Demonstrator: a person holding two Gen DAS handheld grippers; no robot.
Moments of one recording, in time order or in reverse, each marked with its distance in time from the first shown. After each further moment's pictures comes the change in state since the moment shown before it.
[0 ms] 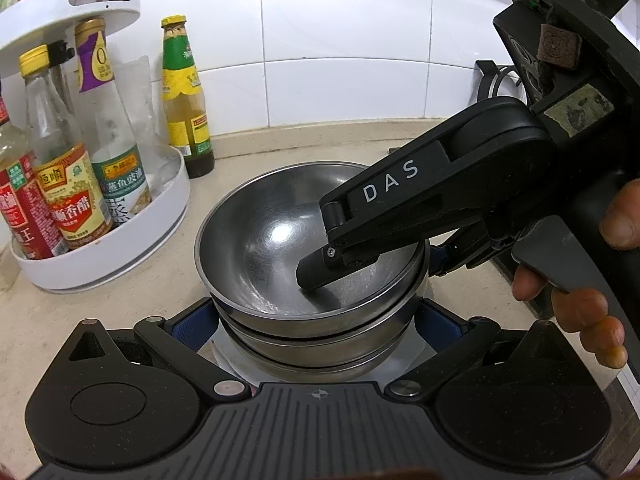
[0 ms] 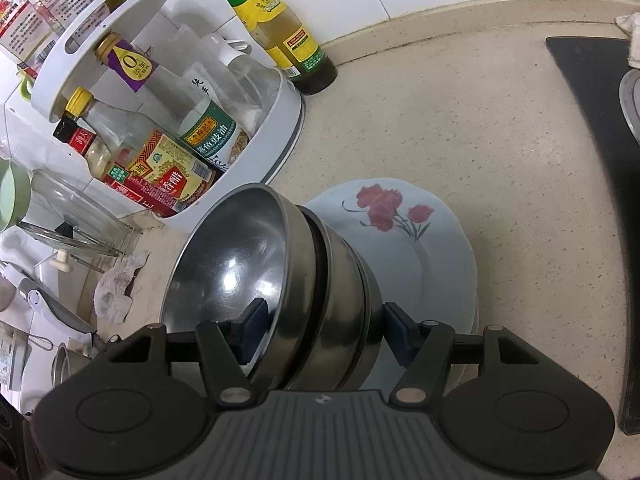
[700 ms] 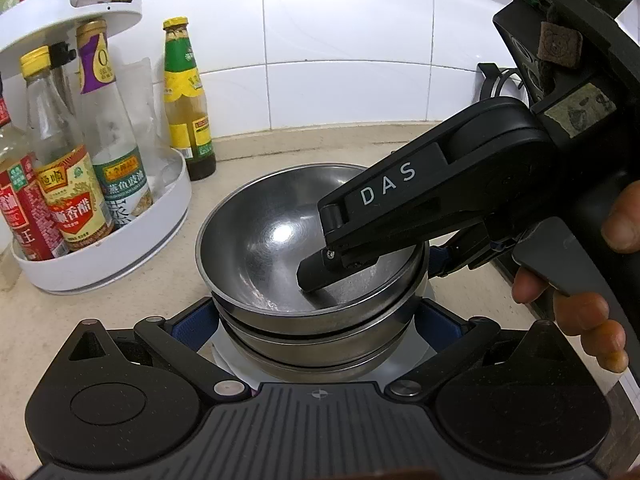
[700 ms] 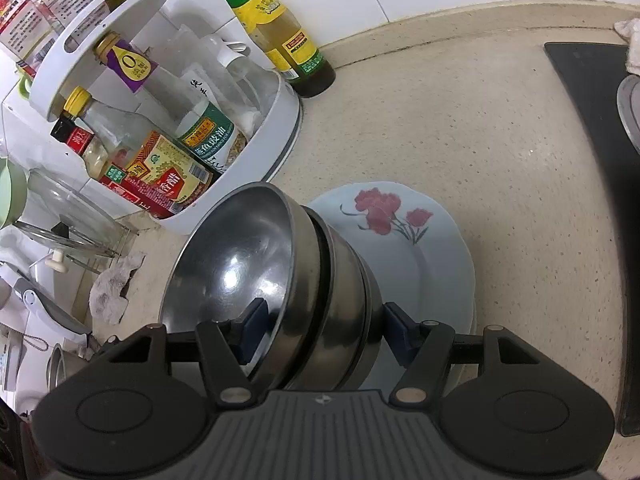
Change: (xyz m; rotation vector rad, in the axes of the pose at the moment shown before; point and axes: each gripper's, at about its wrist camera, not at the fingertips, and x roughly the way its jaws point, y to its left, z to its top) left arm 0.000 -0.002 0.002 -0.007 -0.009 0.009; right arm 0.000 0.000 0.001 -0.012 -0.003 -0.009
